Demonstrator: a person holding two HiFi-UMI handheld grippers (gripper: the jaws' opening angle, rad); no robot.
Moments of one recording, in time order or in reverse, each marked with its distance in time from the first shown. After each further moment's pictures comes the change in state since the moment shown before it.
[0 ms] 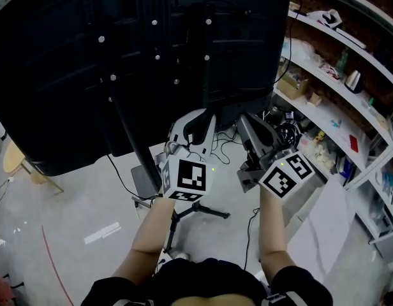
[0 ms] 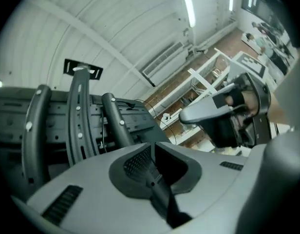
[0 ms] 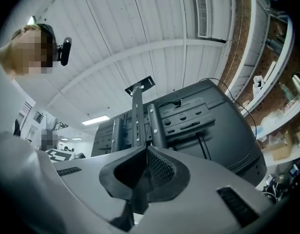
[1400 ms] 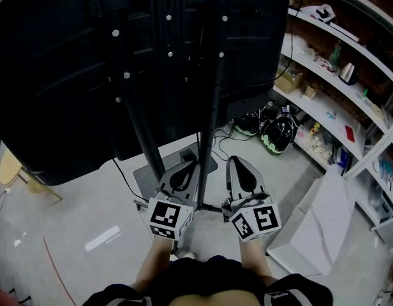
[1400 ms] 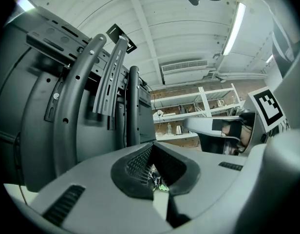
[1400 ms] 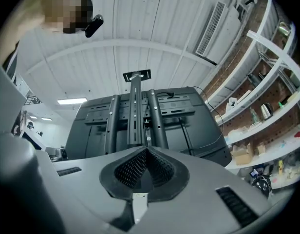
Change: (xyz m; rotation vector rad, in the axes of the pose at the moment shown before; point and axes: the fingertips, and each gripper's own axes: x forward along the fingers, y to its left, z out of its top) left arm -0.114 -0.021 -0.103 -0.475 0.069 -0.147; right arm -0.039 0.060 -0.106 -0.154 0.026 -0.349
